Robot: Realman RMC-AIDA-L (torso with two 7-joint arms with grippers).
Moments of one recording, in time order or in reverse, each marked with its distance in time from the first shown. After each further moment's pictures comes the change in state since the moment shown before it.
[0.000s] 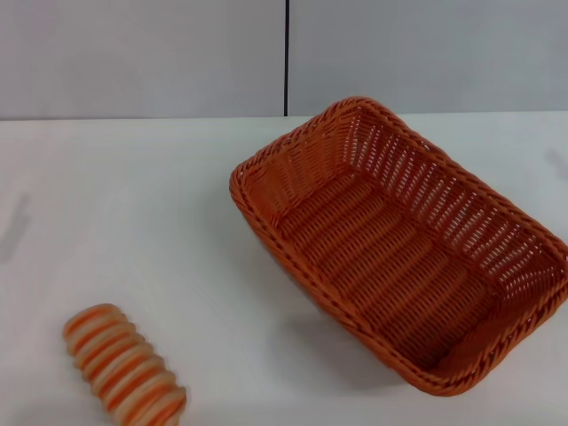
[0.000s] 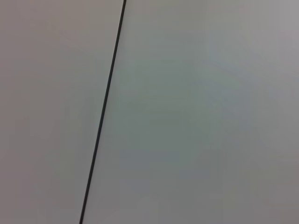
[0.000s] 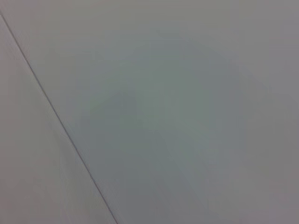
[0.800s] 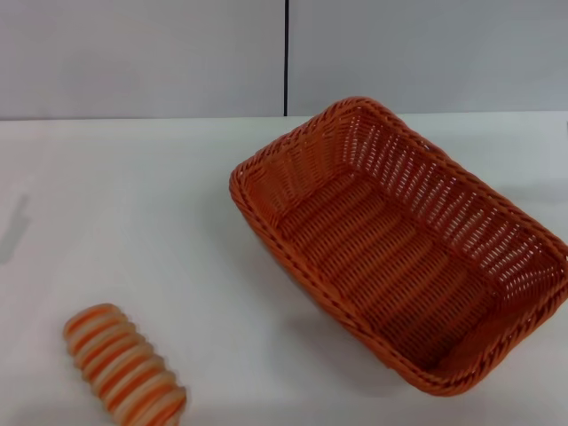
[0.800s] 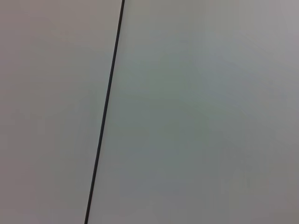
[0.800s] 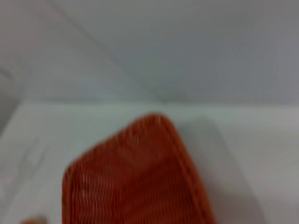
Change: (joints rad) left arm 0.001 0.000 -0.005 -0.008 0.003 -0.015 0.037; right arm 0.418 -0.176 -0.103 -0.225 -0.893 -0.263 0.654
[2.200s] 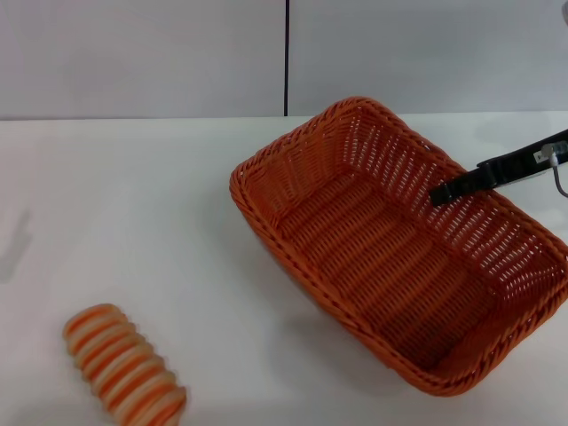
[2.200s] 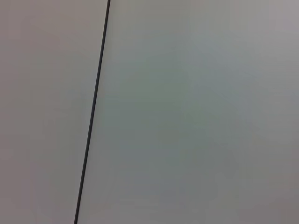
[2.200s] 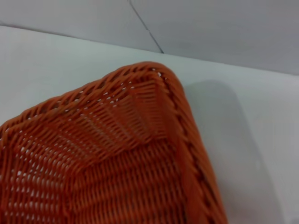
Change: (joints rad) left arm 0.044 0.000 0.030 -0.004 0.006 0.053 0.030; right arm 0.089 0.117 -0.377 0.320 -0.037 0.485 -0.062
